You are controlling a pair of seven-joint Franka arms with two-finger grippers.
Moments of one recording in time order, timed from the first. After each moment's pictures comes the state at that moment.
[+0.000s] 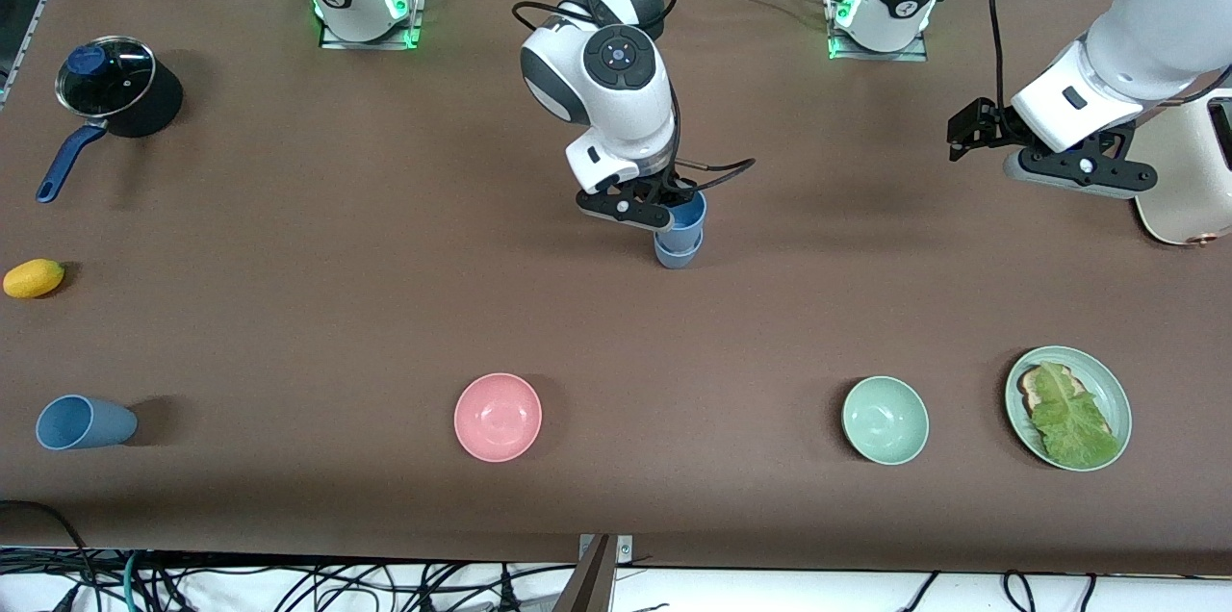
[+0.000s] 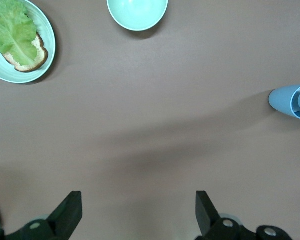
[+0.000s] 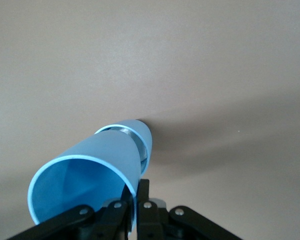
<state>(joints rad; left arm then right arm) -0.01 -0.06 -0.12 -1.82 -0.01 1.67 0.05 0.71 0.69 0.19 -1.28 -0.05 2.08 1.18</state>
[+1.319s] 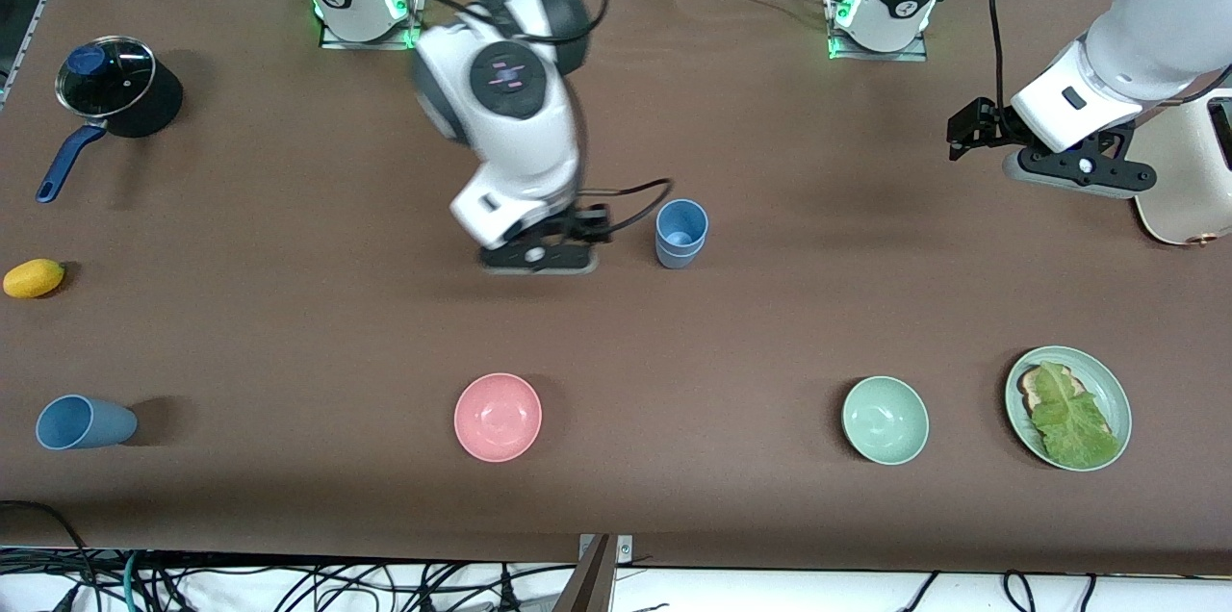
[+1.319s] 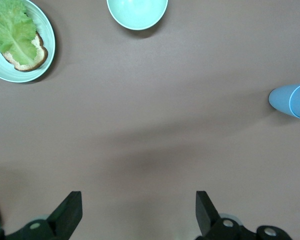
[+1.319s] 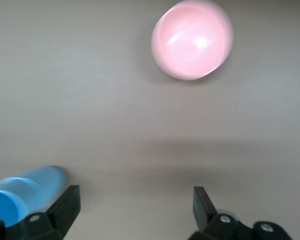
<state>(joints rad) -0.01 -0.06 -0.12 -1.82 -0.01 1.67 0.05 0.60 0.56 -0.02 -1.22 -0.05 1.83 0.52</state>
